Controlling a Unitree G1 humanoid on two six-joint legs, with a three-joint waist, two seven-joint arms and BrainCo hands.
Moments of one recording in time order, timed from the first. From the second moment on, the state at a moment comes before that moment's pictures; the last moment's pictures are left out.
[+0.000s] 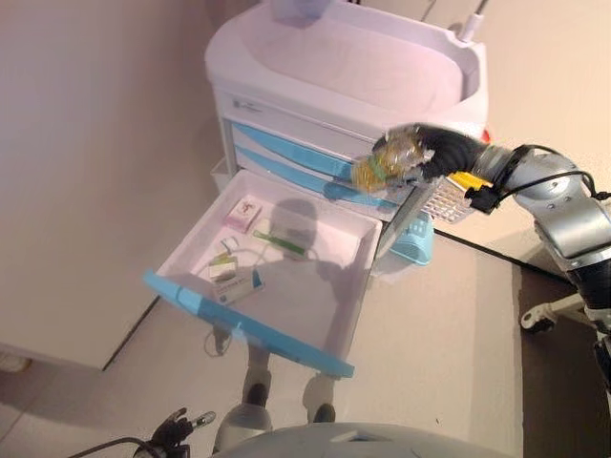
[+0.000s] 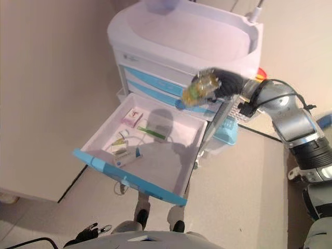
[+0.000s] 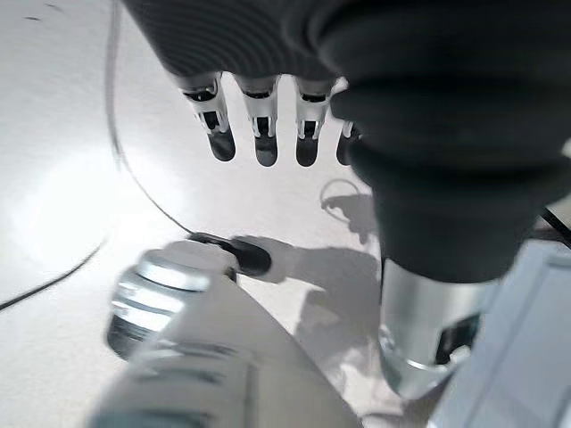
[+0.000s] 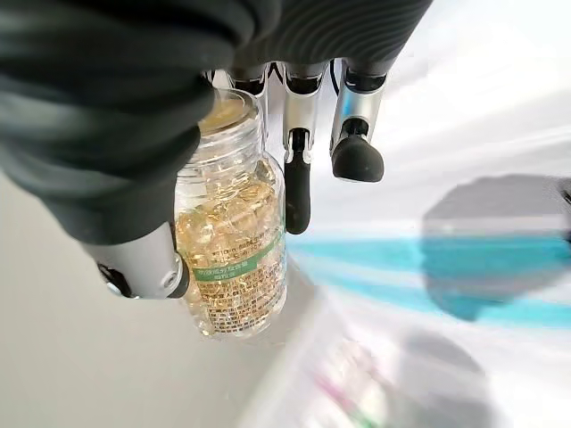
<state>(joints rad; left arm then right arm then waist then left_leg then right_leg) 0.11 0.31 -0.01 1.20 -0.27 -0.09 -0.09 -0.72 -0.96 0.32 0.06 0.31 -0.01 0.44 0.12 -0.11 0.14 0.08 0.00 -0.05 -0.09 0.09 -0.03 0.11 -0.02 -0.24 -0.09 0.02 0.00</state>
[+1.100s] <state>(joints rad) 0.07 0.37 -0.16 1.18 -0.30 -0.09 -0.08 -1.49 -1.00 0.76 1.09 0.16 0.10 0.00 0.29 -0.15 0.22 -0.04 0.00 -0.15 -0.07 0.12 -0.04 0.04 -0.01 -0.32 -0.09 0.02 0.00</state>
